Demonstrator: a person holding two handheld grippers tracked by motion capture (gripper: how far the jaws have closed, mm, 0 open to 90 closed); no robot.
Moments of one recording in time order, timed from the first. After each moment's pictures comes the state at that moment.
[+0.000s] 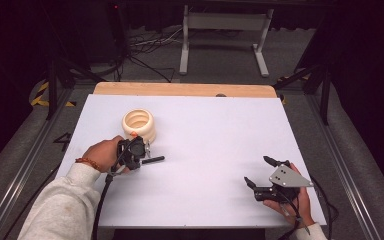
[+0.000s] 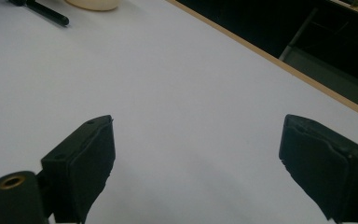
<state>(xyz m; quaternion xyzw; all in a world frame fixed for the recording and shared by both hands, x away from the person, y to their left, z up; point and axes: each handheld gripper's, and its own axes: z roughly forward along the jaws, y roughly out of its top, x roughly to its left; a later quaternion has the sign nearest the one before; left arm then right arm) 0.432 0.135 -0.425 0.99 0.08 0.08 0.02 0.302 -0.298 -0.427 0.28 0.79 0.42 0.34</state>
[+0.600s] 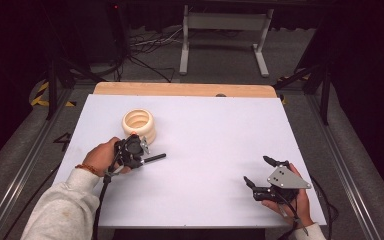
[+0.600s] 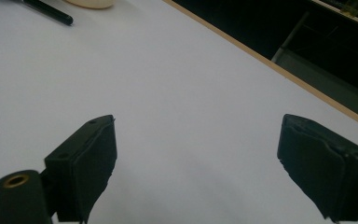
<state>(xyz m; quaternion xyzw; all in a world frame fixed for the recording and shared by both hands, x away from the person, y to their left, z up) 0.430 0.147 -0.420 0.98 0.15 0.07 0.12 0.299 -0.293 -0.426 0.27 0.79 0.42 0.35</state>
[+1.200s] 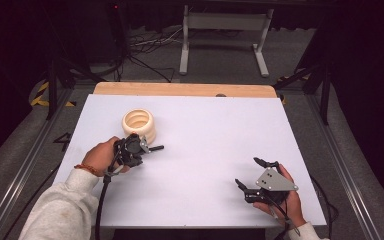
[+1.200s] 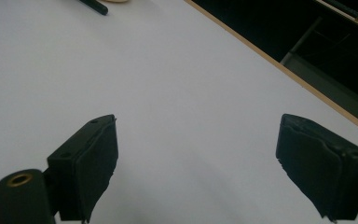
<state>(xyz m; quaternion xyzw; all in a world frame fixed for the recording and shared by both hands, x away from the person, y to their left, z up) 0.426 0.147 -0.410 0.98 0.15 0.10 0.12 0.298 -0.271 -0.430 0.25 0.81 0.40 0.35</state>
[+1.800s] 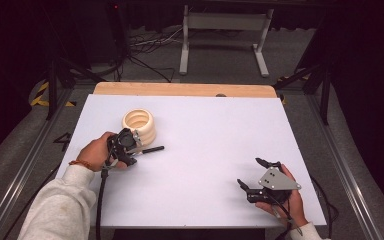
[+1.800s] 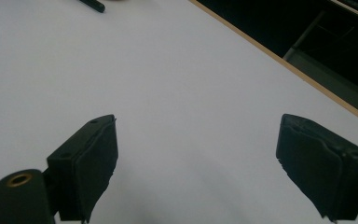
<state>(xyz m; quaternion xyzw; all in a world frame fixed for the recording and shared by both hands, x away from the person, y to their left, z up) 0.453 0.165 -0.427 0.97 0.19 0.10 0.10 0.300 -0.277 -0.432 0.26 0.81 0.40 0.34</state>
